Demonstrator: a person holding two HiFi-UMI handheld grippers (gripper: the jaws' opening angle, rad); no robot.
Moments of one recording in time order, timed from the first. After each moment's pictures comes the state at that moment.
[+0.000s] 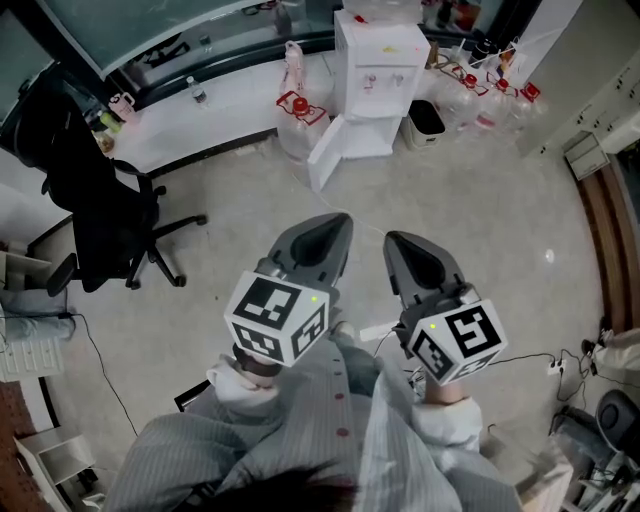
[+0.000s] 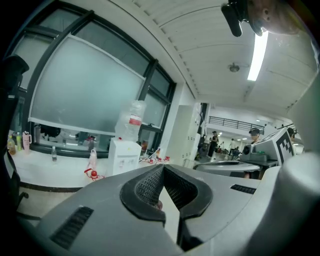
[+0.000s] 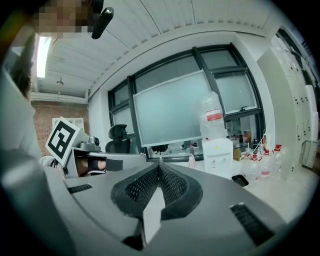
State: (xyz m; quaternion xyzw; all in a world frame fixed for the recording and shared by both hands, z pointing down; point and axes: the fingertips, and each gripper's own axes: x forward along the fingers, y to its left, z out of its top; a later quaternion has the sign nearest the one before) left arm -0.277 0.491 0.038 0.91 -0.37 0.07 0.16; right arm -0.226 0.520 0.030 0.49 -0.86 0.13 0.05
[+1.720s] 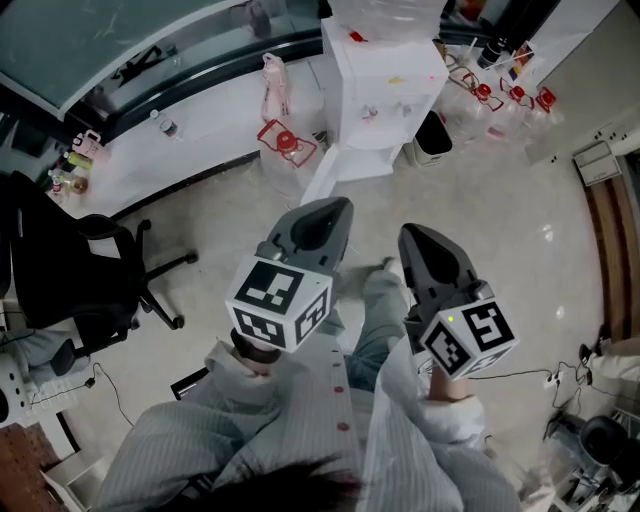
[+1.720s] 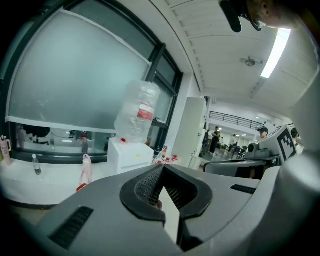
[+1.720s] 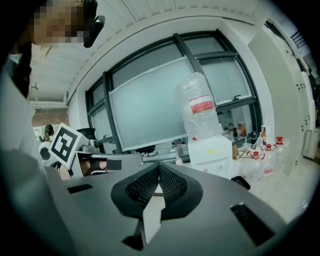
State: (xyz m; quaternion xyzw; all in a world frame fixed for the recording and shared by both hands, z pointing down) left arm -0.241 0.184 0.082 0.92 -0.35 0.10 0.17; right arm -0.172 0.227 0.072 0.53 -0.83 0.18 0.04
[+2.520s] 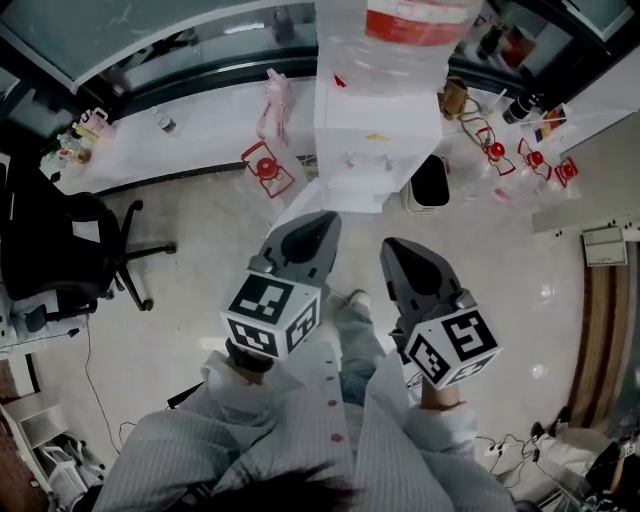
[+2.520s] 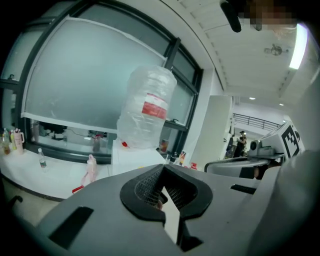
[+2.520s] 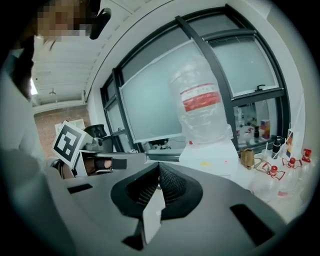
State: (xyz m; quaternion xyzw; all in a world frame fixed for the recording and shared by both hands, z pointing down) left arm -0.120 0.058 0.099 0.86 -0.47 0.09 0.20; right arm -0.051 0.086 0.085 0.40 -0.89 0.18 0.09
